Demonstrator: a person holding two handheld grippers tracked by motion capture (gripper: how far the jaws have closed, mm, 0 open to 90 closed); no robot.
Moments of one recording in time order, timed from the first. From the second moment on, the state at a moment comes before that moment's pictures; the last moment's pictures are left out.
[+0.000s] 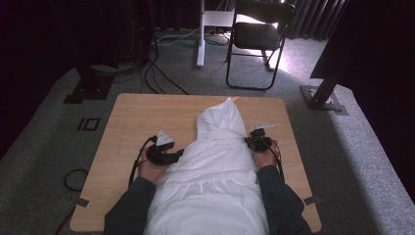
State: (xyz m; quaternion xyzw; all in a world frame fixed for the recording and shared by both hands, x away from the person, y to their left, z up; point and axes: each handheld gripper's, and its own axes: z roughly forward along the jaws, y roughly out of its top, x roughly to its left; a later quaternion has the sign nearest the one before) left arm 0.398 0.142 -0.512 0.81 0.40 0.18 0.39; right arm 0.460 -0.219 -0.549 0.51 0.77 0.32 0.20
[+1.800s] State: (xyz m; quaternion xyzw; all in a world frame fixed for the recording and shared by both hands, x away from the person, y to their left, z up) left arm 0.339 0.133 -0.556 0.84 0.35 0.18 0.36; right arm 0.486 -0.176 -0.473 0.46 0.77 0.39 0.22
